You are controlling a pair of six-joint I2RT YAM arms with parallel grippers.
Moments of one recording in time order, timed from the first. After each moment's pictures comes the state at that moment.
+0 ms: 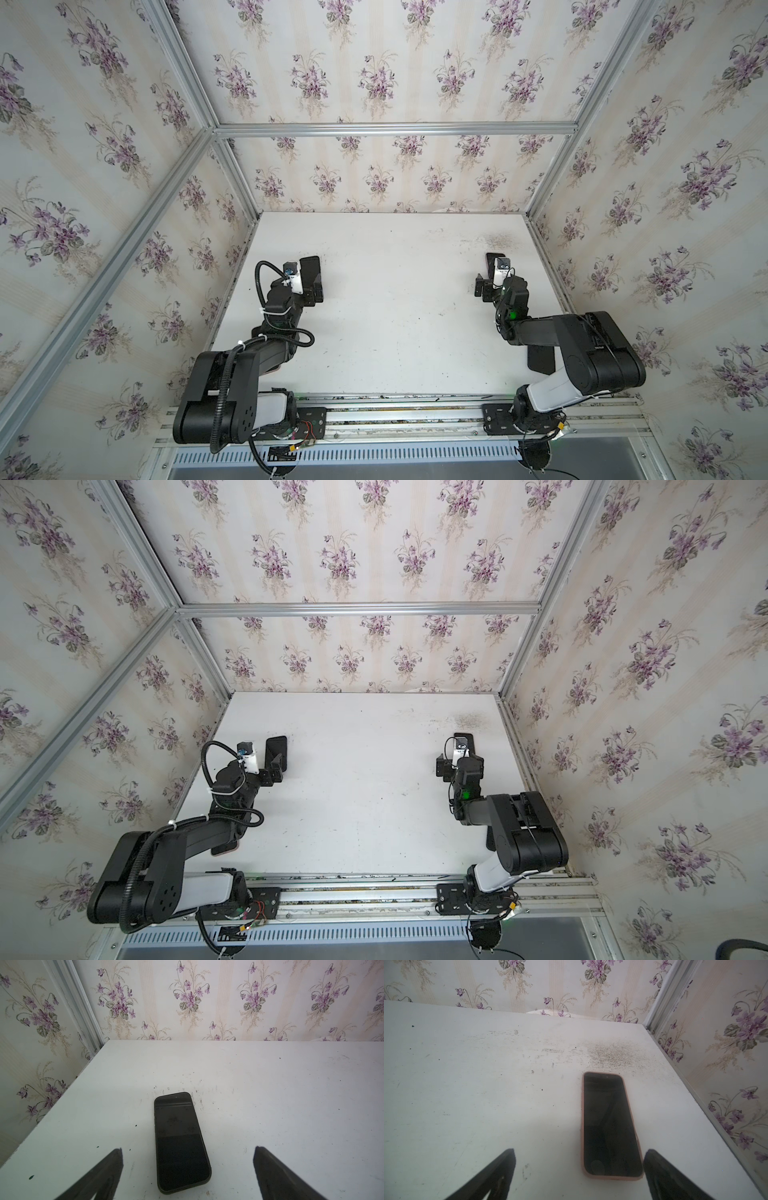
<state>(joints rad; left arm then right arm) 0.00 1.32 0.29 0.78 0.00 0.02 0.07 1.55 0.38 0.79 0.18 -0.05</state>
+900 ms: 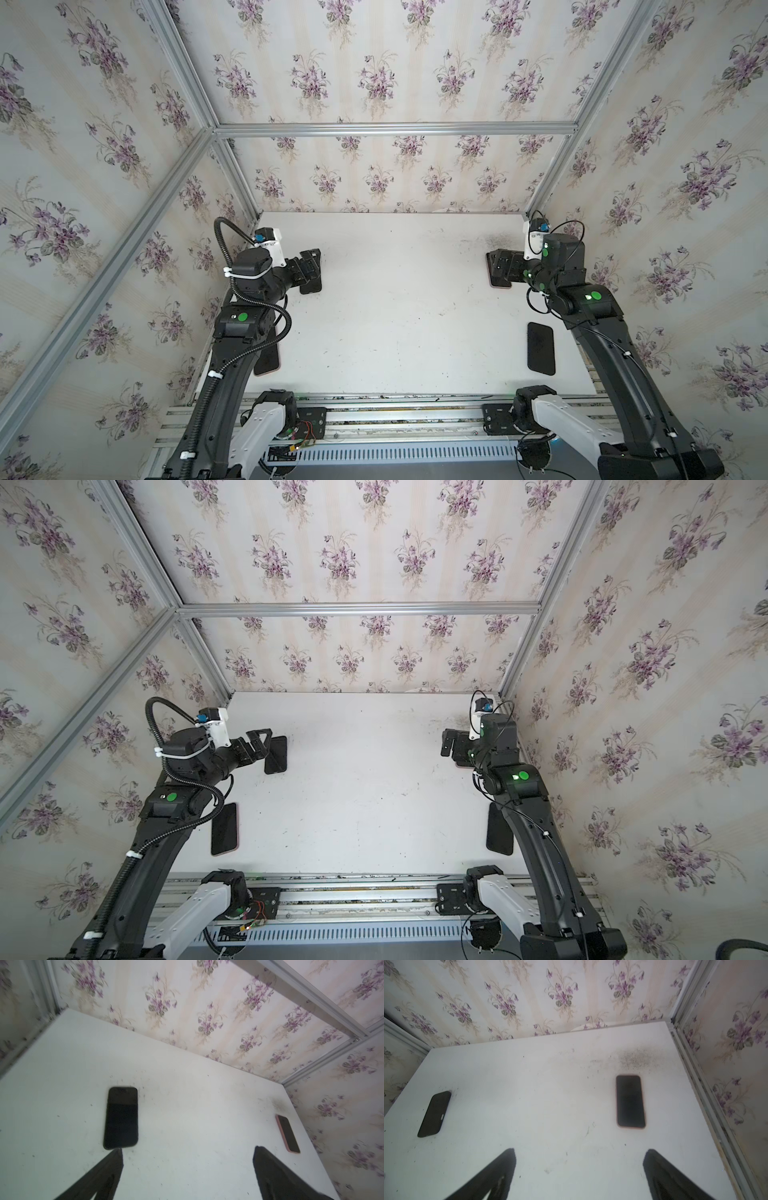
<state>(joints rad) -0.04 0.91 0.95 -0.48 0.21 -0.42 0.11 0.99 1.15 -0.78 0.00 0.22</state>
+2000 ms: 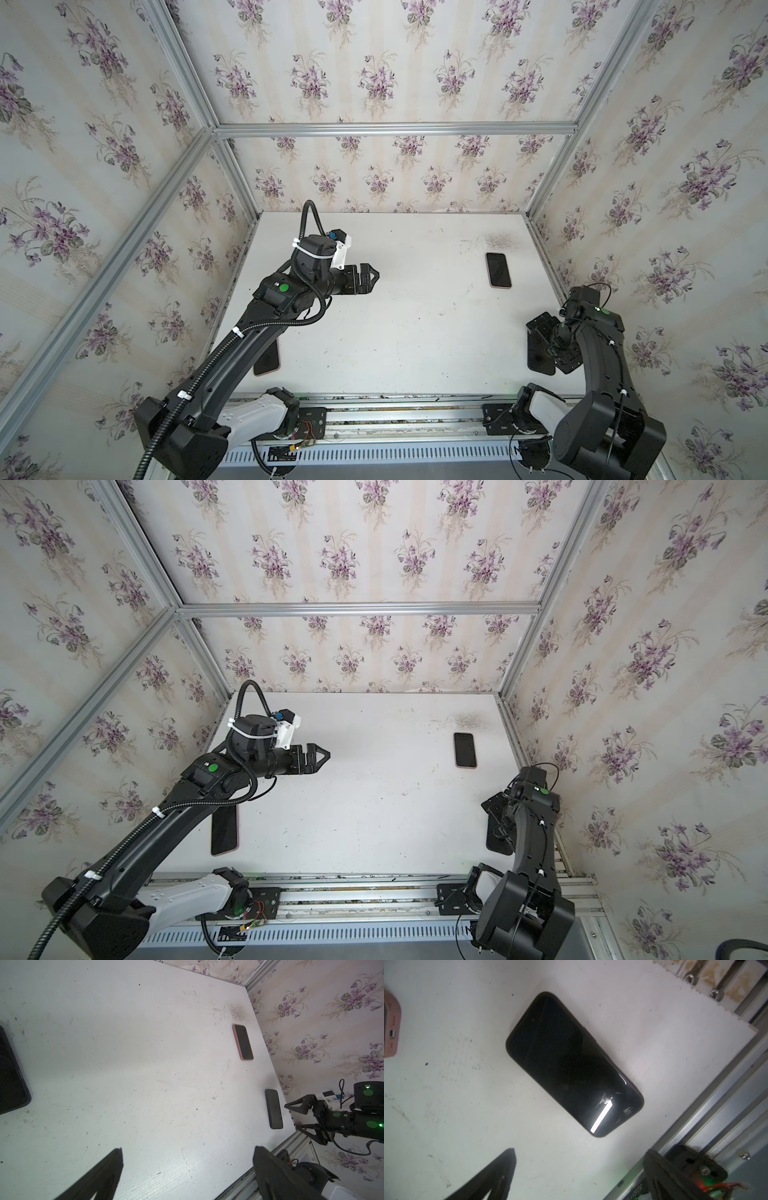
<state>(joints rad) -0.47 1.16 1.19 -0.72 0.21 -0.45 -0.54 1.07 0.74 -1.08 0.00 0.61</state>
